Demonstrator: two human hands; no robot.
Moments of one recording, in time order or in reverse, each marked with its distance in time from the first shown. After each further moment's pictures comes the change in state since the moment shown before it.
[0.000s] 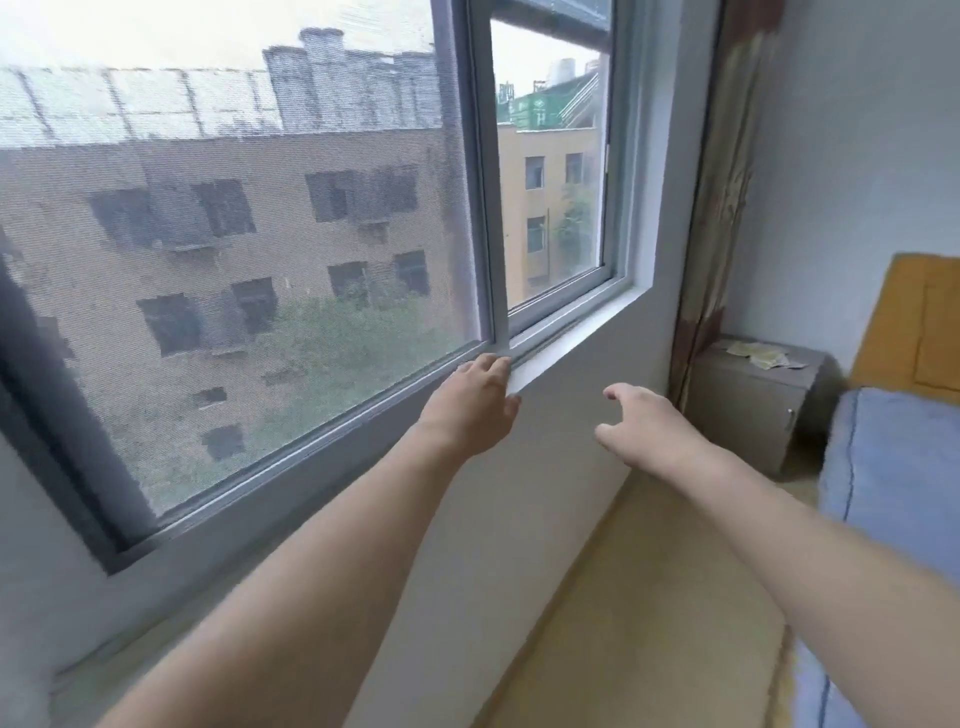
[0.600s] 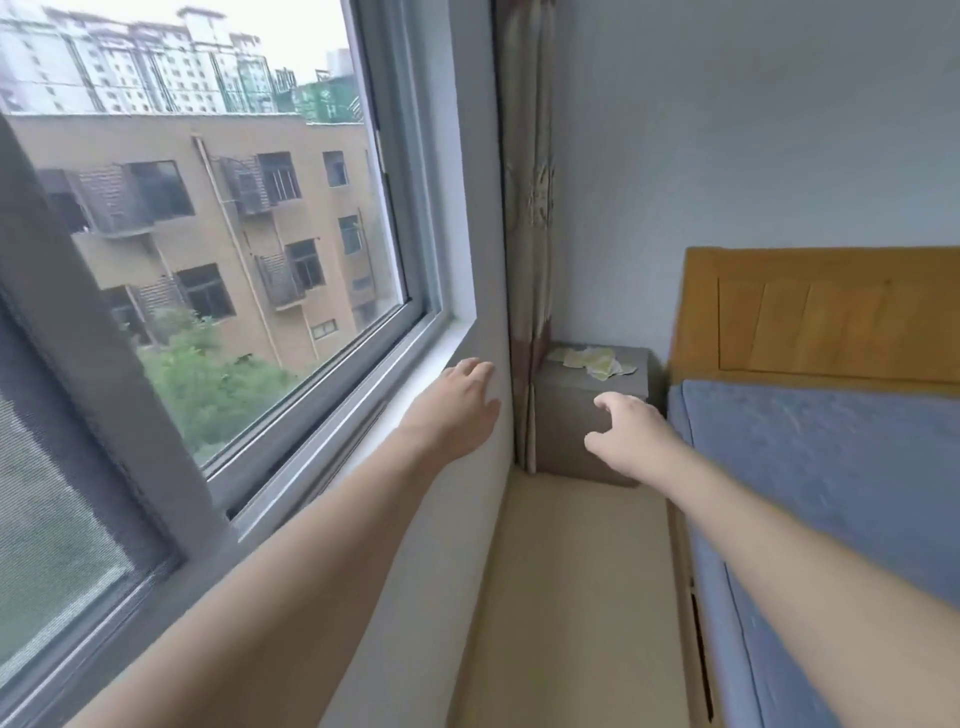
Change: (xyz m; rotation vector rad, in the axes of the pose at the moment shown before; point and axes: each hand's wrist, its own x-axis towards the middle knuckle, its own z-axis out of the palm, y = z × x) left_hand 0.524 0.109 0.210 -0.128 -0.109 0.400; right_hand 0.409 0.263 -0.076 -0.008 0.185 0.393
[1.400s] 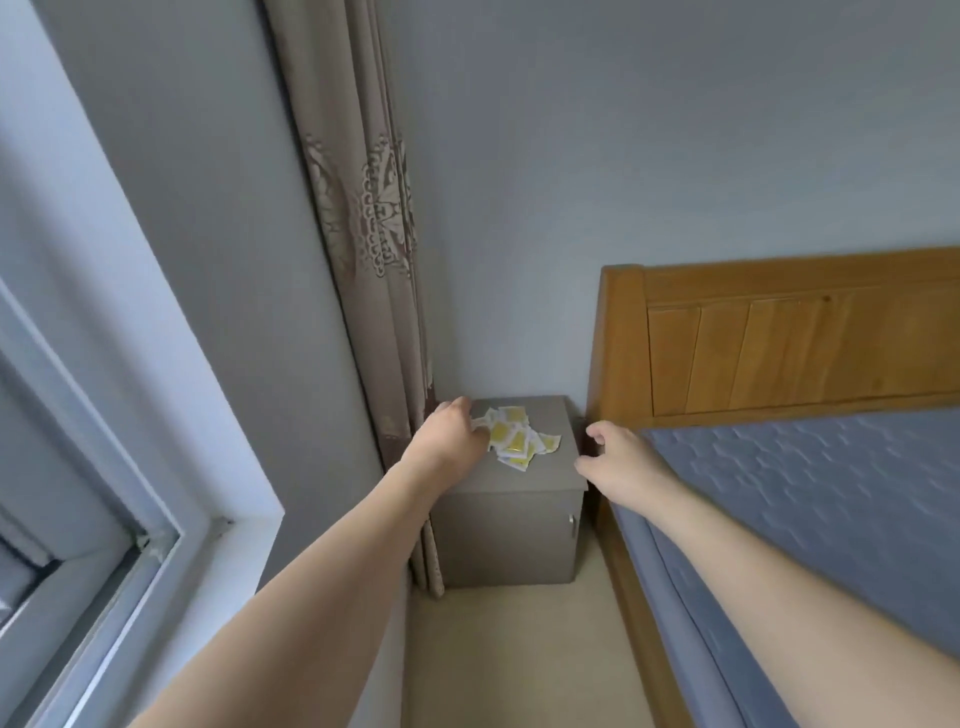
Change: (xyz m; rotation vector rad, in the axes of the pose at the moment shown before) left_hand 0.693 -0.073 0.245 -0.372 -0.270 -0.030; right_hand 0.625 0.149 -0.012 0.137 0.078 0.362
